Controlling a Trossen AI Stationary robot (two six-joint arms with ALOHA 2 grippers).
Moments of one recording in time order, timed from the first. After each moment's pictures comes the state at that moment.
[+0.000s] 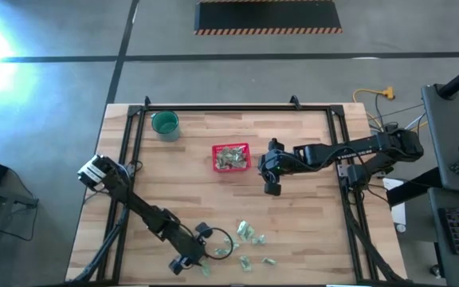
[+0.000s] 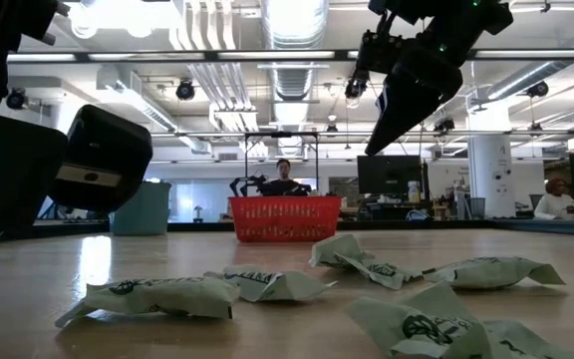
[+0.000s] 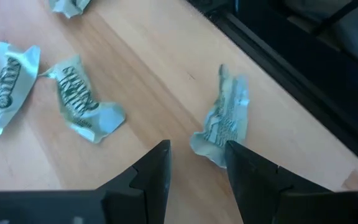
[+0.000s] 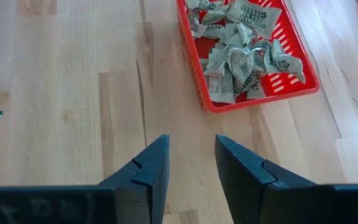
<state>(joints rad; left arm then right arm) -0.67 1.83 0.80 0.32 0.07 -0.07 0.02 1.45 0.92 -0.41 0.17 0.10</state>
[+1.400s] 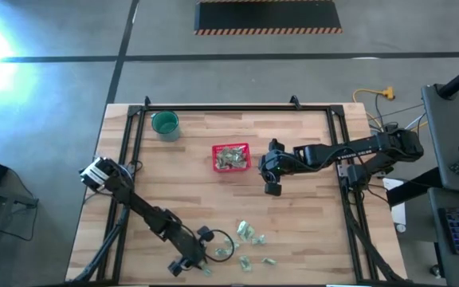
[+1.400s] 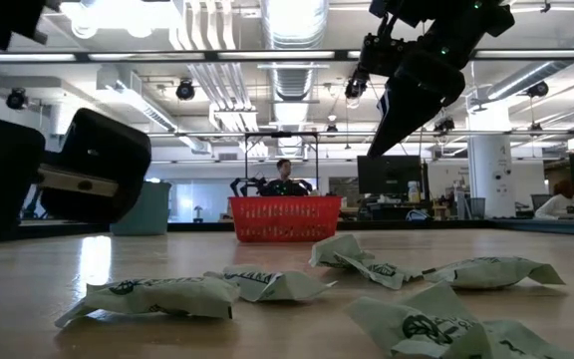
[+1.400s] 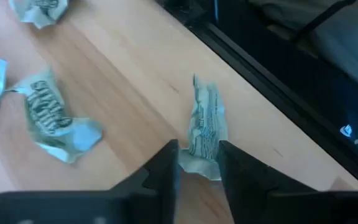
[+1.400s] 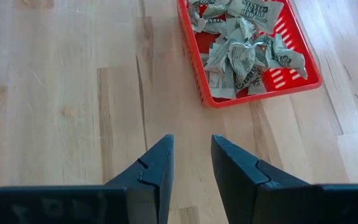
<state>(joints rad) -0.65 1.86 0.80 0.39 0.15 -0.06 0.02 1.45 0.91 -0.41 0.17 0.10</state>
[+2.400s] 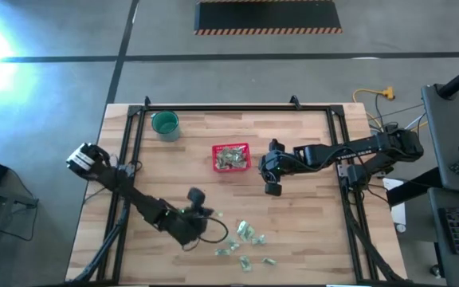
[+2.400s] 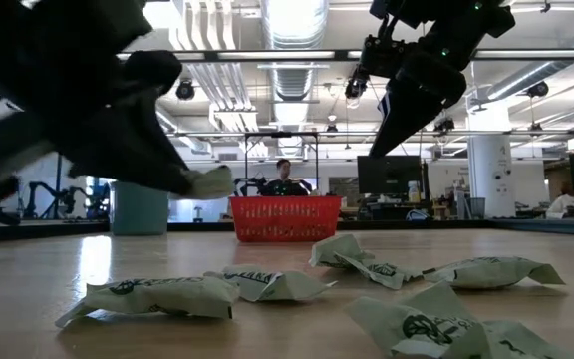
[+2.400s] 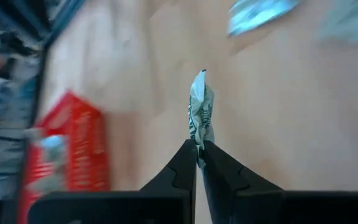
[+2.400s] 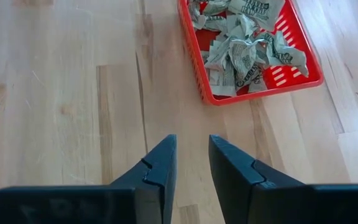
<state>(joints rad) -0.59 1.65 0.78 0.01 -0.73 0.13 0.02 1.45 0.91 -0.41 0.17 0.10</state>
